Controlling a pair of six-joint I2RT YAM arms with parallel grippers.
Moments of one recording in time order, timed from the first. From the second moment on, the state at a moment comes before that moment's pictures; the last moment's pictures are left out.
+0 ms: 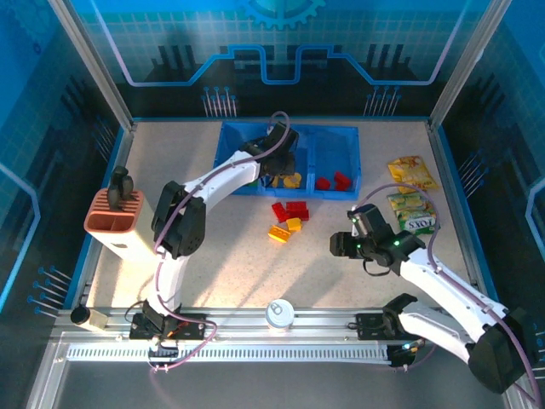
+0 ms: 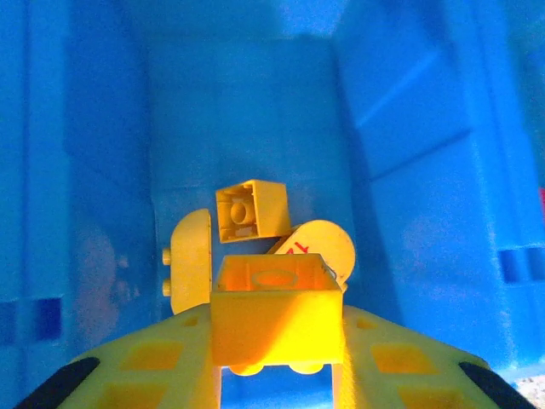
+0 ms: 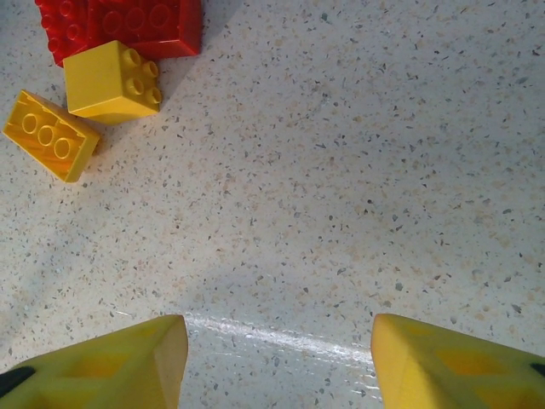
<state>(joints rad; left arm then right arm) -0.58 2.12 1.84 -0.66 -0.16 -0.50 0.52 0.93 0.61 -0.70 -0.03 0.54</state>
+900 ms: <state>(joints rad) -0.67 1.75 1.38 -0.66 -0.08 -0.49 0.52 0.96 0.56 -0.66 -0.04 0.56</state>
